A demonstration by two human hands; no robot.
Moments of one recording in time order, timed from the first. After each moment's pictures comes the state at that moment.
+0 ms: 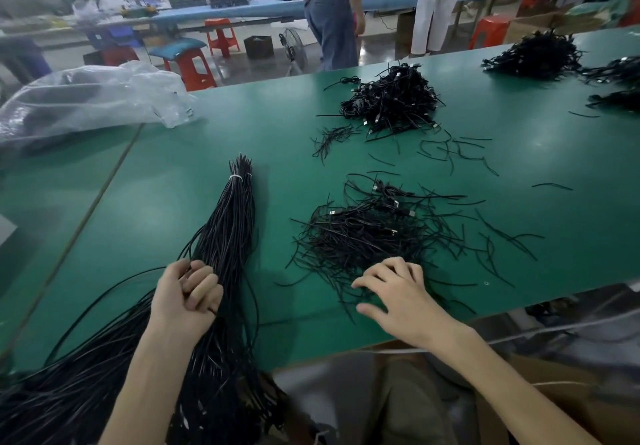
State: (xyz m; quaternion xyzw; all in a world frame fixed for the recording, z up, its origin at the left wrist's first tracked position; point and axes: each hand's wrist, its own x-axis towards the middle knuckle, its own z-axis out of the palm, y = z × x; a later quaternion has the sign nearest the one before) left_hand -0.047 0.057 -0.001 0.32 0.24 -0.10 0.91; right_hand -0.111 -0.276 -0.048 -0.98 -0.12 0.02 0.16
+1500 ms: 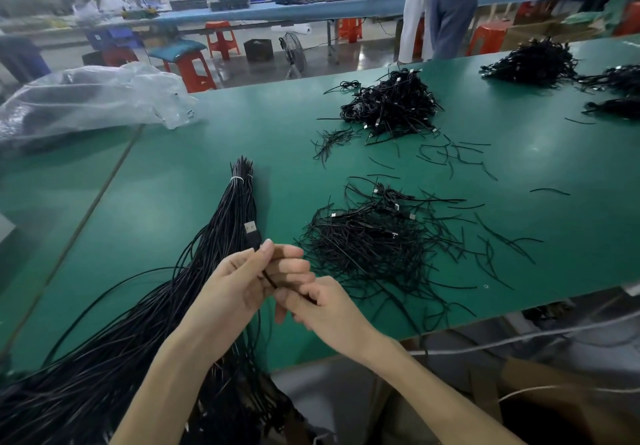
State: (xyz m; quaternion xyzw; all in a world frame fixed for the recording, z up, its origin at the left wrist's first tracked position) left_hand -0.081 0.006 0.045 0.58 -0.14 -0.21 0.78; right_hand -0.112 -0.160 0.001 -0.76 -0.14 0.04 0.63
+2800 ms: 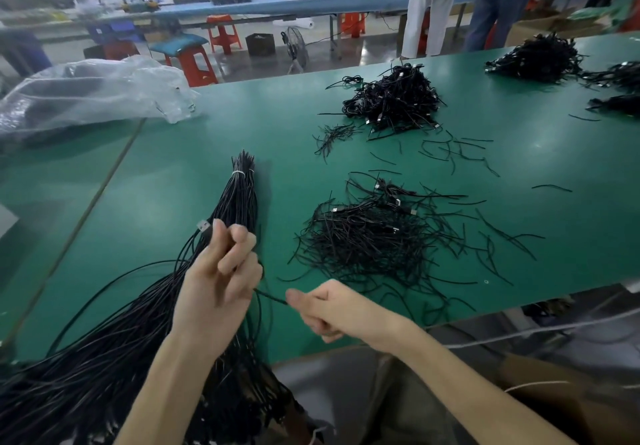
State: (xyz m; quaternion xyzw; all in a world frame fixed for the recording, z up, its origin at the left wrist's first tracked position) left_hand -0.083 0.014 0.043 0.40 -0.14 -0.16 0.89; right_hand -0.108 -0.185 -0.003 -0.71 -0.14 0.24 0.64
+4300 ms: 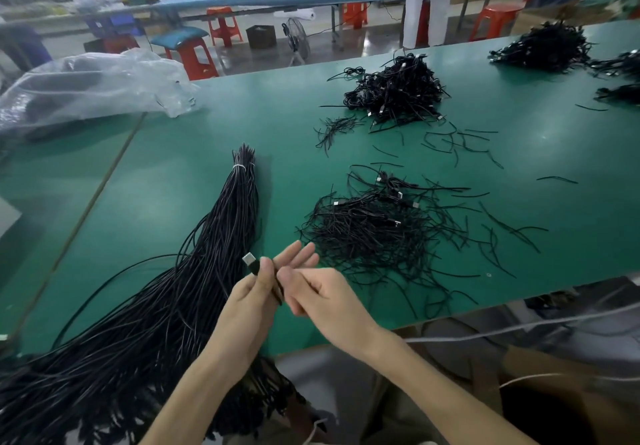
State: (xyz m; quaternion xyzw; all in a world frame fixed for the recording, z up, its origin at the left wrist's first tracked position) left_hand -0.106 -0.006 -0.006 0.59 -0.11 -0.17 0.78; right_hand -0.119 -0.158 -0.004 -0.73 -0.15 0.02 0.67
